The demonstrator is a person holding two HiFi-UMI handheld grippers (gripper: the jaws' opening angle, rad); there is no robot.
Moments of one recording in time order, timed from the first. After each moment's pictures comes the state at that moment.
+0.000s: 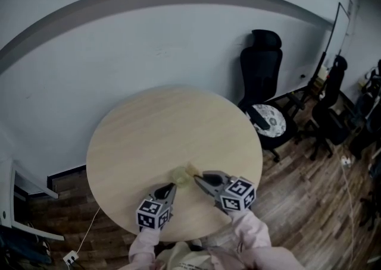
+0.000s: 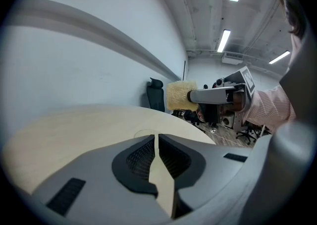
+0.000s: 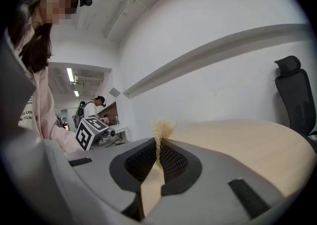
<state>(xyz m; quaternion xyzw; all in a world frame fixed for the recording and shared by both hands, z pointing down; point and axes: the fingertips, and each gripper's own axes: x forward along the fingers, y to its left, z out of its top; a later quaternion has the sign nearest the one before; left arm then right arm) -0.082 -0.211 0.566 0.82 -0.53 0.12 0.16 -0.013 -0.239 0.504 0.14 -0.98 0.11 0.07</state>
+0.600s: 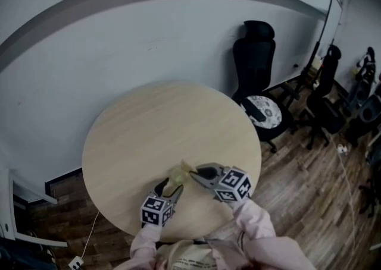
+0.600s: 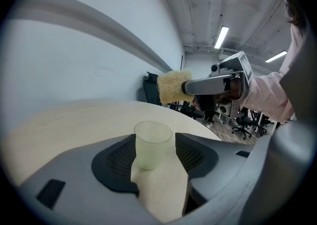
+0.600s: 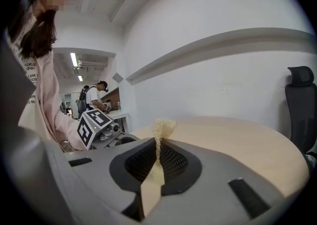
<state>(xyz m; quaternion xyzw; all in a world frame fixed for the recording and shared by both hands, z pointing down) -0.080 -0.231 0.598 0.83 -0.51 0.15 0.17 -0.033 -0.255 0.521 0.12 -0.98 0.07 0.15</state>
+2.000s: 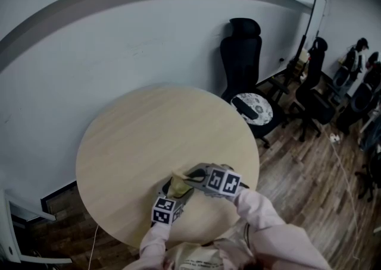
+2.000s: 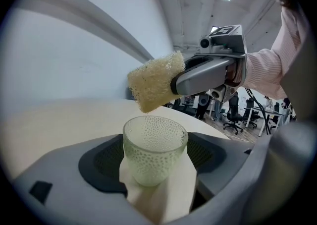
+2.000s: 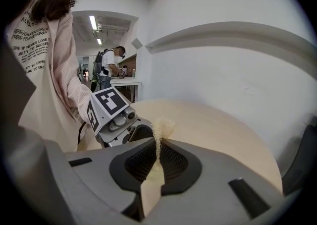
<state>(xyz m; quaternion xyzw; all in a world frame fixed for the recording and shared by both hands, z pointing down) -0.053 -0.275 0.638 0.87 -0.45 0.15 0.15 -0.064 -0.258 0.557 0.03 -0.95 -0.05 0.32</state>
